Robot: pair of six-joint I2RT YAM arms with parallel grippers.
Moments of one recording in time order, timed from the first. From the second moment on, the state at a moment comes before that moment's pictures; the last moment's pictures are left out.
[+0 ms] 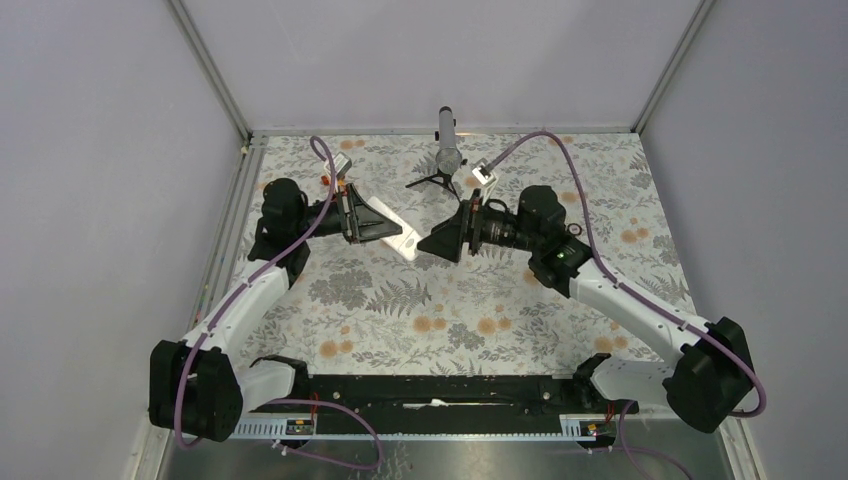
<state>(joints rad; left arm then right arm) -0.21 1.15 0.77 0.34 1.13 -1.13 0.66 1.20 0.88 0.26 -0.60 0.69</state>
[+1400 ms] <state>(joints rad) -0.15 1.06 0.90 -0.22 0.92 -0.60 0.68 1.31 0.90 0.10 -0.51 0.48</state>
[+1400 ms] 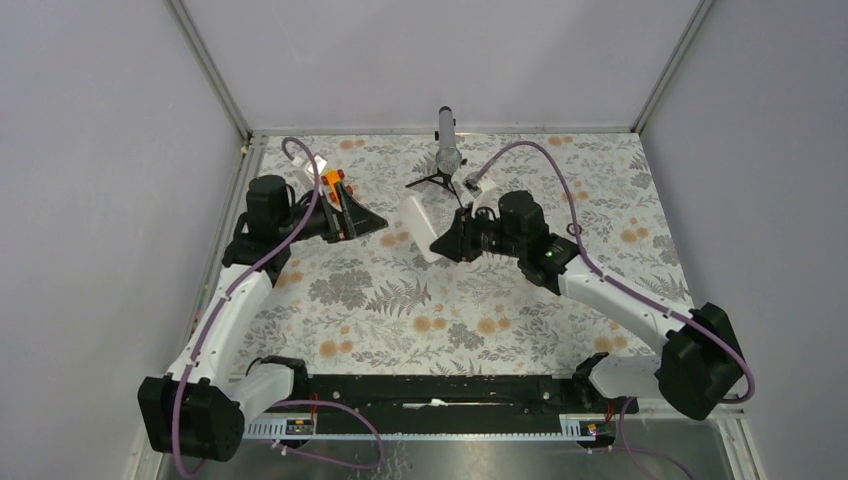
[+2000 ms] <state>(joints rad) -0.09 0.97 0.89 -0.37 0.44 -0.54 0.61 1.33 0.71 -0.41 0.49 0.45</state>
